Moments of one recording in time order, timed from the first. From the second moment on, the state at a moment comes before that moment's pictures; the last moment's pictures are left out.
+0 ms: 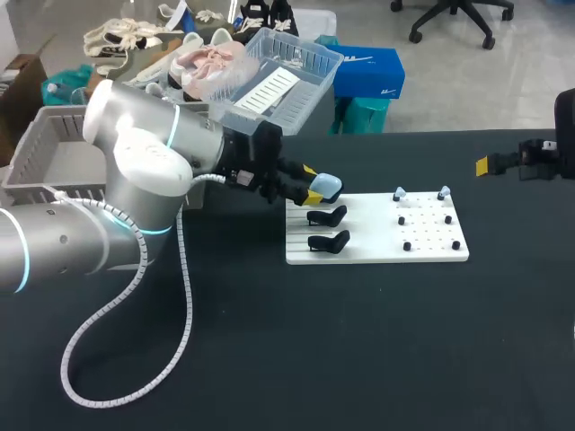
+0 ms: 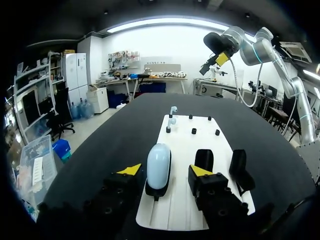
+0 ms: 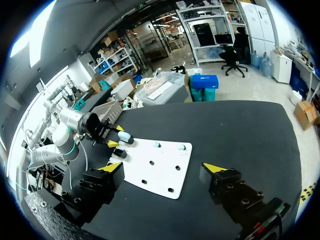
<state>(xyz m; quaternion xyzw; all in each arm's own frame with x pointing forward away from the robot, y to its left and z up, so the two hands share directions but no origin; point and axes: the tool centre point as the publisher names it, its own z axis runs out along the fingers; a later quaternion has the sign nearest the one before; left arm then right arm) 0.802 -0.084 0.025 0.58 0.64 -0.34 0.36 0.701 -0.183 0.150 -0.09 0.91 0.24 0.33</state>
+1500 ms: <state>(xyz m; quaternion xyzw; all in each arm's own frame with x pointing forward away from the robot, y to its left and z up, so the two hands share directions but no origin) 0.814 -0.090 0.020 0.58 0.64 -0.34 0.37 0.701 -0.183 0.150 -0.09 0.91 0.24 0.33</state>
